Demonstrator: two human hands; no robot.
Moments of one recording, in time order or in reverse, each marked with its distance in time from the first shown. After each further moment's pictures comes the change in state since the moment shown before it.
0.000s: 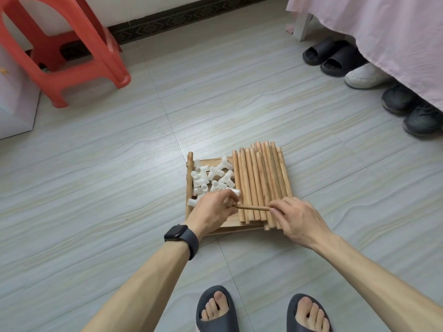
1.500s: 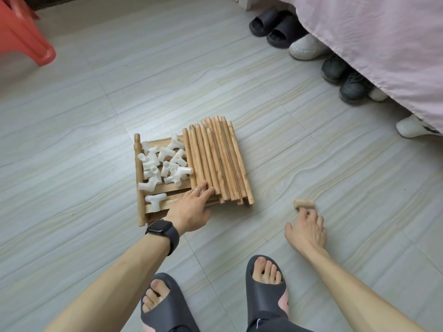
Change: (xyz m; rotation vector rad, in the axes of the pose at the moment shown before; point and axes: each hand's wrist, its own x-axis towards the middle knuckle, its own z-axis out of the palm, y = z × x) left_hand -0.004 0.013 0.078 0.349 -0.293 0.103; right_hand -0.139 0.081 0.034 -0.250 -0.179 1.016
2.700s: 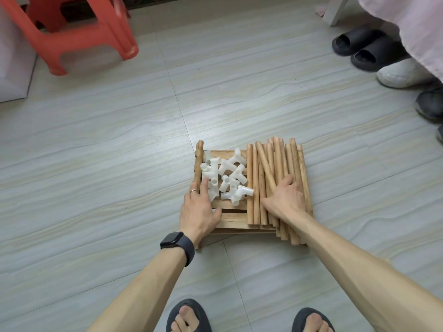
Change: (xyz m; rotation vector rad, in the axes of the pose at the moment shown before) left_hand -0.006 -0.105 -0.005 -0.353 0.415 -0.486; right_hand 0.036 -0.262 -0.055 0.113 -0.092 -0.284
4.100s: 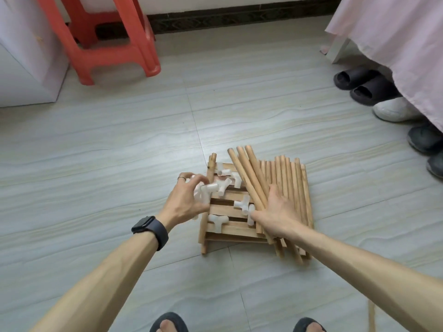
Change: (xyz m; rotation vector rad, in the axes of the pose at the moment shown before) left_hand 0.002 -0.035 -0.095 -0.251 -0.029 0.127; right_hand -0.086 -0.039 -0.047 0.173 -0.110 -0.314
